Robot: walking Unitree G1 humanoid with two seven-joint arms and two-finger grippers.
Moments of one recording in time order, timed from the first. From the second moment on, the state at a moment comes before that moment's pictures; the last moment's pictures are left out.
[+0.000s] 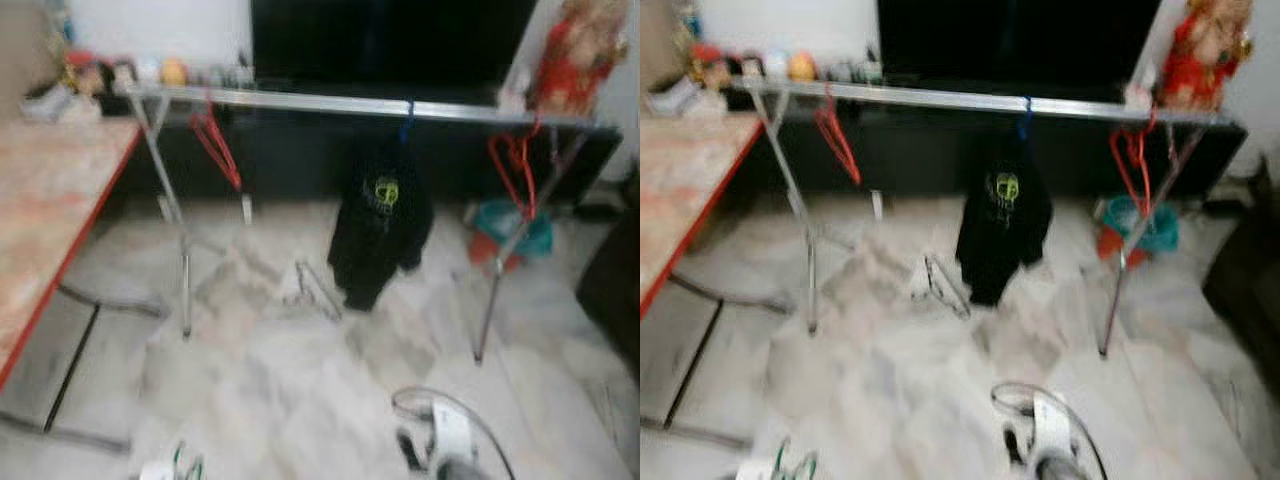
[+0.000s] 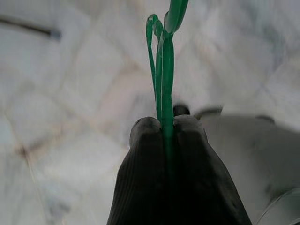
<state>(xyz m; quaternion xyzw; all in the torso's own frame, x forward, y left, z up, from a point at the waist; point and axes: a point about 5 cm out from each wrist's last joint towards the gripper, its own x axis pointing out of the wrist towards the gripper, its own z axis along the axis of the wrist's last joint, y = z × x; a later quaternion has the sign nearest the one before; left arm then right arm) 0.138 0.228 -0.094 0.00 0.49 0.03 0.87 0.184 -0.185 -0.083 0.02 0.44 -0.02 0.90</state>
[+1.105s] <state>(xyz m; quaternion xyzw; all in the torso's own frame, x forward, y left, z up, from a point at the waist) 0.141 0.223 -0.094 0.00 0.48 0.03 0.87 0.177 -0.193 -0.085 0.01 0.46 -0.01 0.89</state>
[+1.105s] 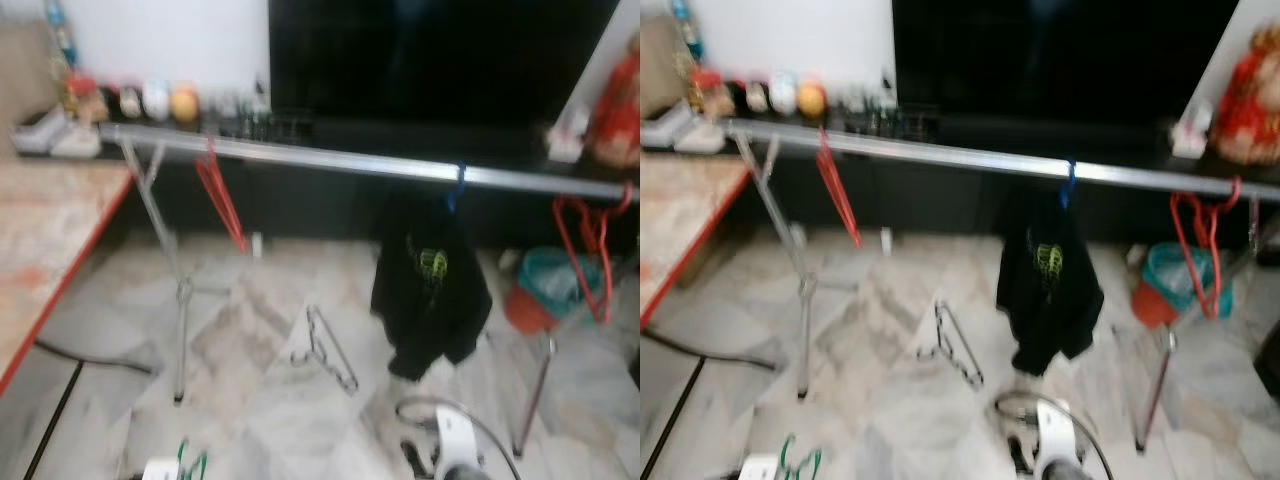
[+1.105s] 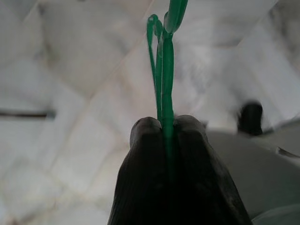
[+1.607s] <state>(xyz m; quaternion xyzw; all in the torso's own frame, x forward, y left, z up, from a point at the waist) 0.147 0.225 -0.091 0.01 0.48 0.02 0.88 0.178 -0.187 -0.086 0.02 0.46 0.00 0.89</state>
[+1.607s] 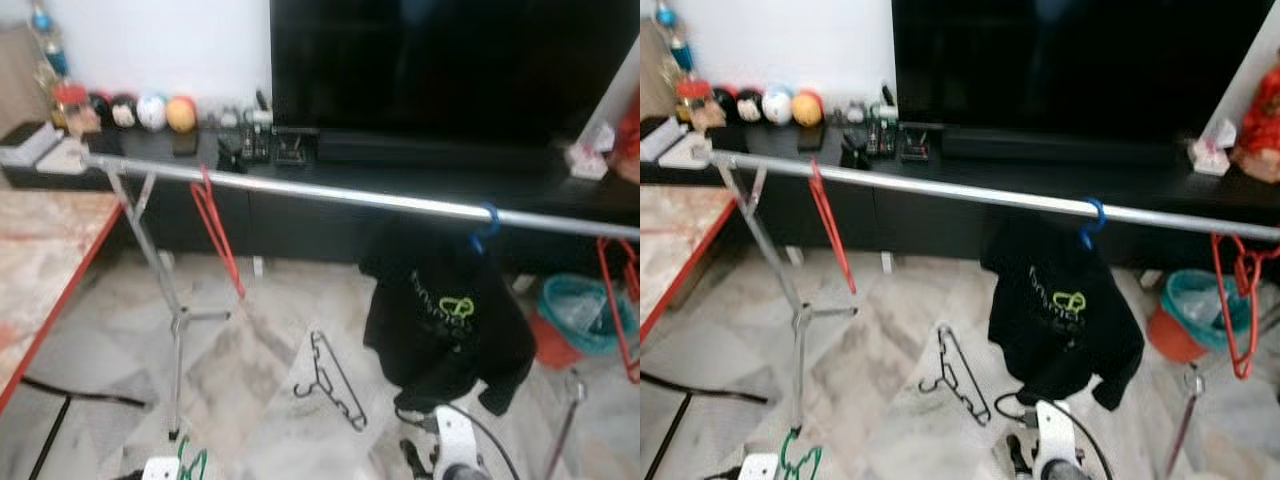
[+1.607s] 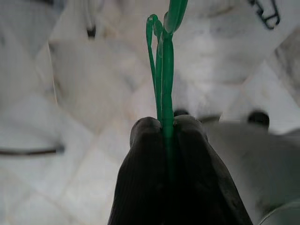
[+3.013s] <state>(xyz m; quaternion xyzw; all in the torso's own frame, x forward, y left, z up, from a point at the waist) 0.294 0.177 0.070 0.12 0.01 -0.12 0.99 0.176 -0.196 -0.086 0.00 0.46 -0.02 0.89</state>
